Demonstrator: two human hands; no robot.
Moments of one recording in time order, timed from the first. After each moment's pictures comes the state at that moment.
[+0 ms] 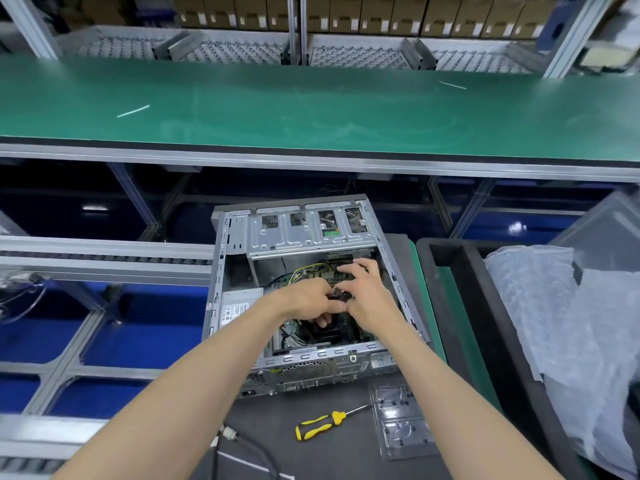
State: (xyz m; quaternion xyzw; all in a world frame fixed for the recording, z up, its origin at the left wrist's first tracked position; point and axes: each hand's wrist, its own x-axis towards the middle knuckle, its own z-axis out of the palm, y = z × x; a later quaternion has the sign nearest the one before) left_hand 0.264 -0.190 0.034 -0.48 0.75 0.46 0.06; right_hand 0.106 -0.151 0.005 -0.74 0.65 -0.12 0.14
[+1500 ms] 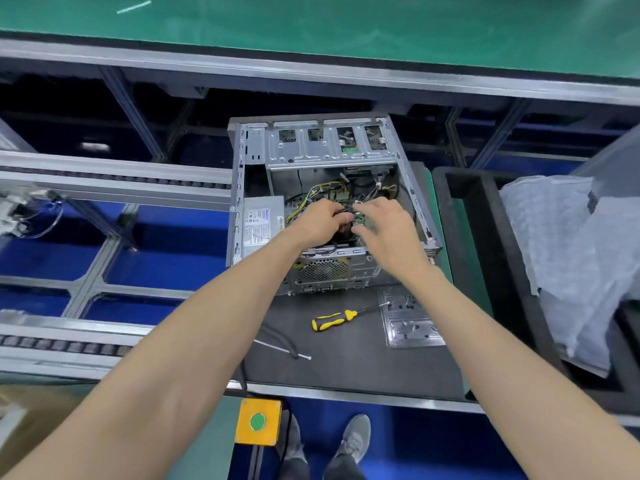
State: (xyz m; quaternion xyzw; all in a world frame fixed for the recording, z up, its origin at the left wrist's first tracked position) left_hand 0.280 -0.147 0.013 -0.51 0.75 0.40 -0.12; right_hand 0.123 -0.079 0.014 -0.74 0.62 -0.25 0.08
